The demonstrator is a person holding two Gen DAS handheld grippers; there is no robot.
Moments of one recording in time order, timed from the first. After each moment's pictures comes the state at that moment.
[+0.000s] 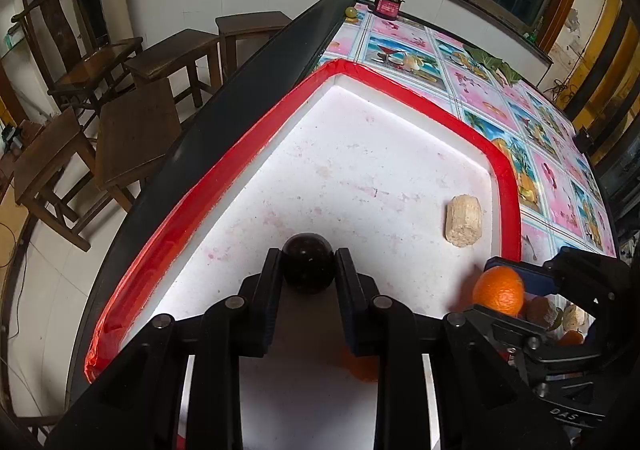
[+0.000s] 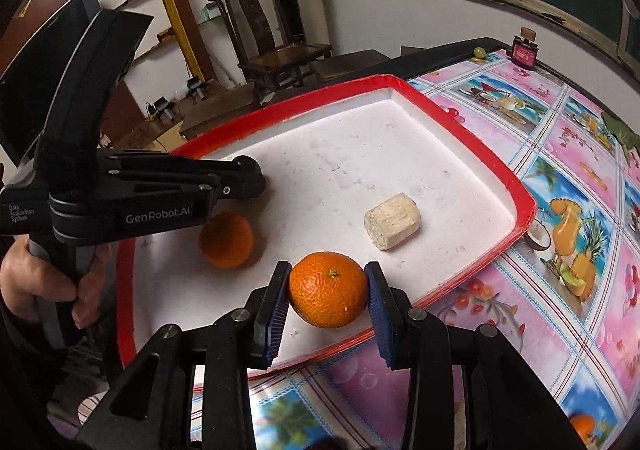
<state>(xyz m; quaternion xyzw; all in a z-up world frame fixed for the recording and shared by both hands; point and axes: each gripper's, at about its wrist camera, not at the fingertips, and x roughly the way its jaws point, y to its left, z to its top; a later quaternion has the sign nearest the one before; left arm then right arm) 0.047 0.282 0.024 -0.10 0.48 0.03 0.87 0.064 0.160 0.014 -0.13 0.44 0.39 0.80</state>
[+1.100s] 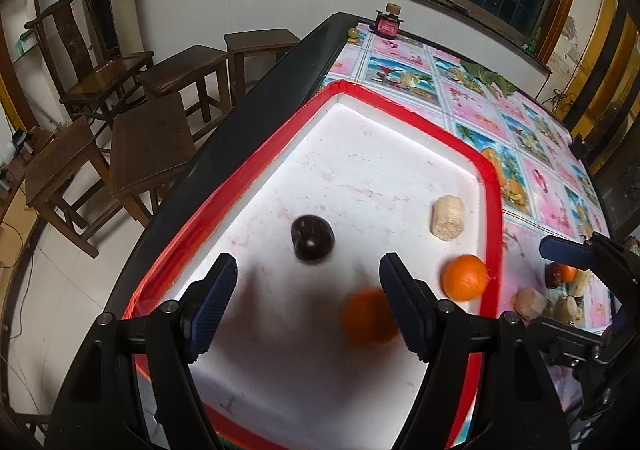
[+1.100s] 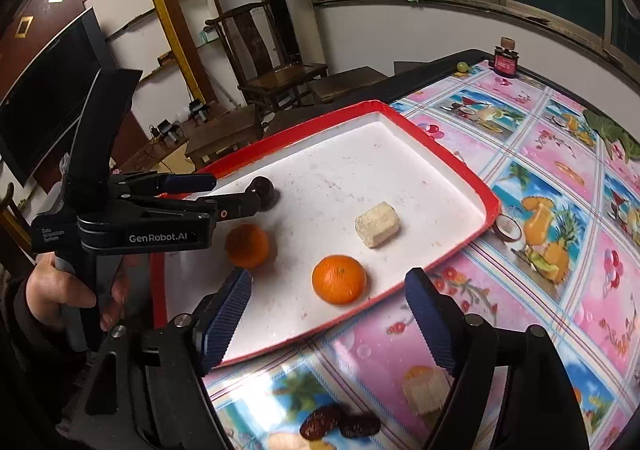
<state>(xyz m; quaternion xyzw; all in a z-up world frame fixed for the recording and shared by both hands) 0.022 0.280 0.045 -0.09 0.46 0.04 0.88 0.051 0.128 0.050 -0.09 0.43 0.39 0.81</state>
